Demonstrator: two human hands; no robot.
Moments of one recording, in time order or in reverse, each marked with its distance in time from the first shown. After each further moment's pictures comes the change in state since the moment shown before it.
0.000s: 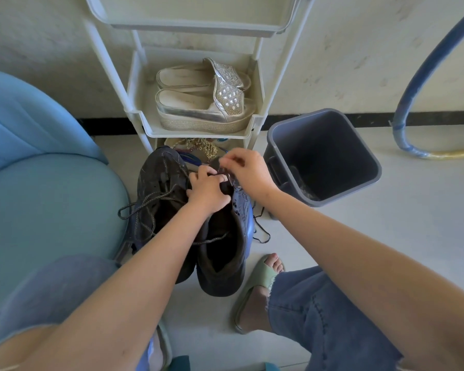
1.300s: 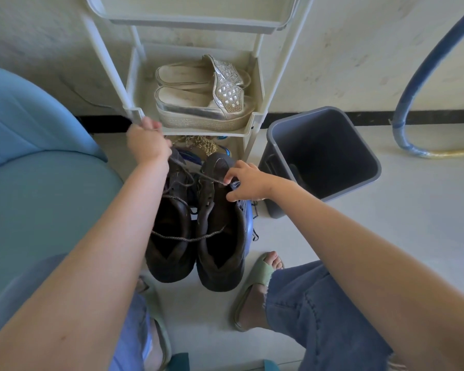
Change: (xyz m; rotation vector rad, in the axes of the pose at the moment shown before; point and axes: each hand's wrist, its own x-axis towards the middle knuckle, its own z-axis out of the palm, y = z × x) left_hand 0.015 -0.020 -0.092 -1.165 0.658 -0.312; right_hand 0.009 0.015 -0.010 -0.559 -0.595 0.047
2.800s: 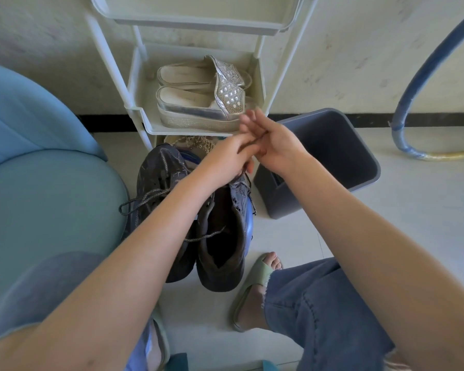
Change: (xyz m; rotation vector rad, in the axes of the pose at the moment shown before) left_hand -0.071 -0.007 0.042 0.559 -0.919 0.471; right_hand -0.016 -0.019 -0.056 1.928 0.312 -0.029
